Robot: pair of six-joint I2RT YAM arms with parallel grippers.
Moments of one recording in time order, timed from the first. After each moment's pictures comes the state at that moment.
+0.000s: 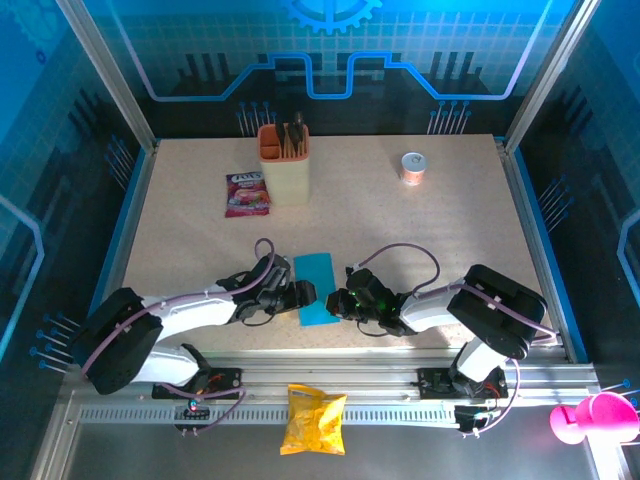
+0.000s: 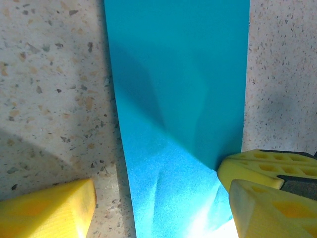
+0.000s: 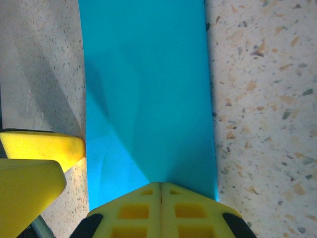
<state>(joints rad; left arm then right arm) -0.70 1.35 0.49 -0.07 0.17 -0.96 0.92 1.61 0.45 0.43 -0.09 1.10</state>
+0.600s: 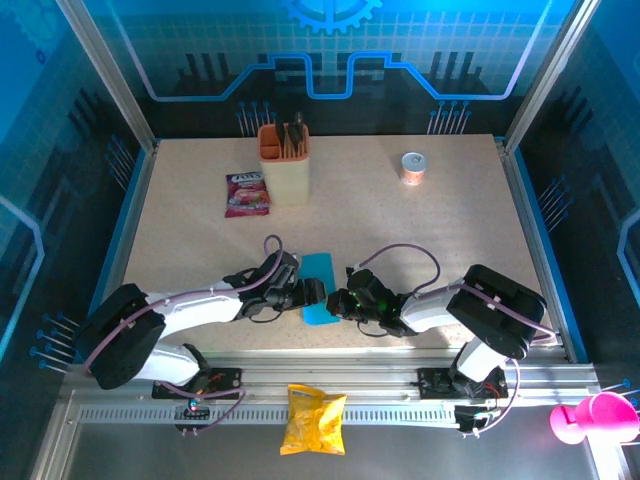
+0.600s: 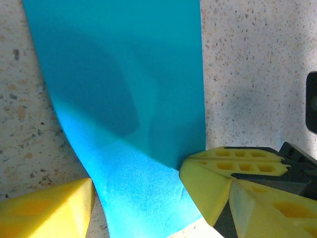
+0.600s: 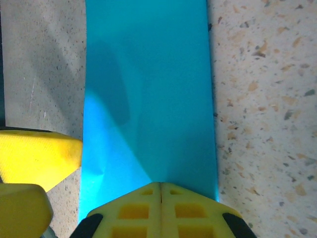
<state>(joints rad) -0.74 1.37 0.55 -0.07 0.17 -0.96 0.92 1.62 0.44 0.46 -0.09 1.10</state>
